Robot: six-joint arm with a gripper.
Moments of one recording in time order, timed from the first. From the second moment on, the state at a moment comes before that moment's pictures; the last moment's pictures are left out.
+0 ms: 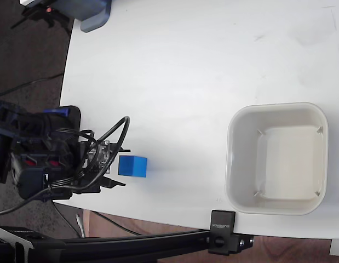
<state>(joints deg) 24.3 116.2 127.4 69.7 -13.2 -17.0</state>
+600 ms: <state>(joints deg) 23.6 109.5 125.7 70.8 -13.4 -19.1</state>
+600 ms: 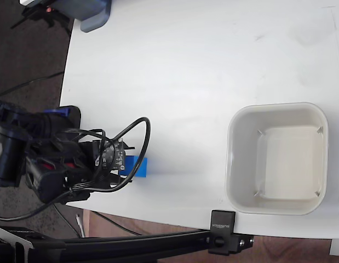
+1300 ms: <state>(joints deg) 26.1 108.3 126.3 65.2 -14.9 -21.2</state>
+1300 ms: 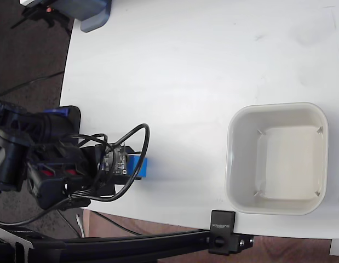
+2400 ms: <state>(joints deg) 1.3 99.7 104.8 43.4 1.4 -2.4</state>
